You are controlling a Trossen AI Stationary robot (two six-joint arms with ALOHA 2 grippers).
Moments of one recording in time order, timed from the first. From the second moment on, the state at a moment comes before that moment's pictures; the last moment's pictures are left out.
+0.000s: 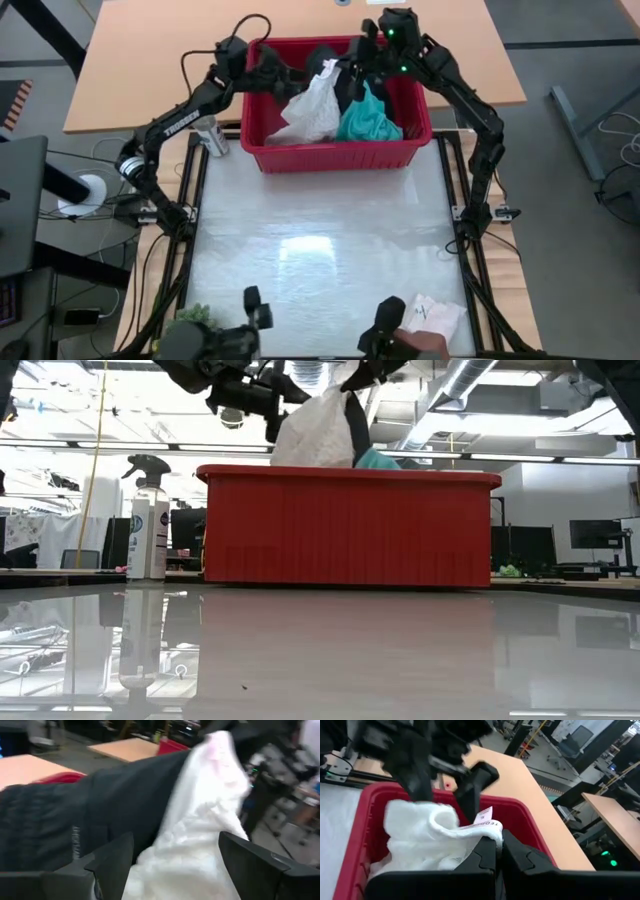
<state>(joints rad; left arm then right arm) 0.90 1.64 1.54 0.05 0.72 -0.24 -0.68 1.87 2.35 -0.80 -0.21 -0.58</state>
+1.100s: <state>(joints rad) 0.79 1.64 1.54 -0.10 0.61 -0.01 -0.67 1.87 2.35 -0.79 -0.21 -0.58</state>
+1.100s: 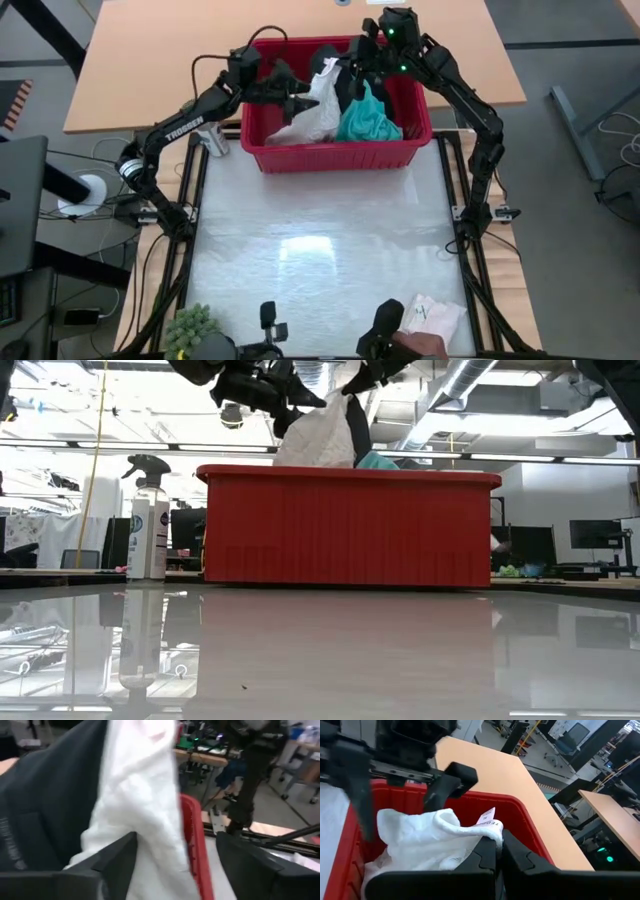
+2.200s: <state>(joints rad) 0.80 1.62 2.32 -0.64 0.36 0.07 -0.79 1.82 2.35 -0.76 -0.51 -0.43</state>
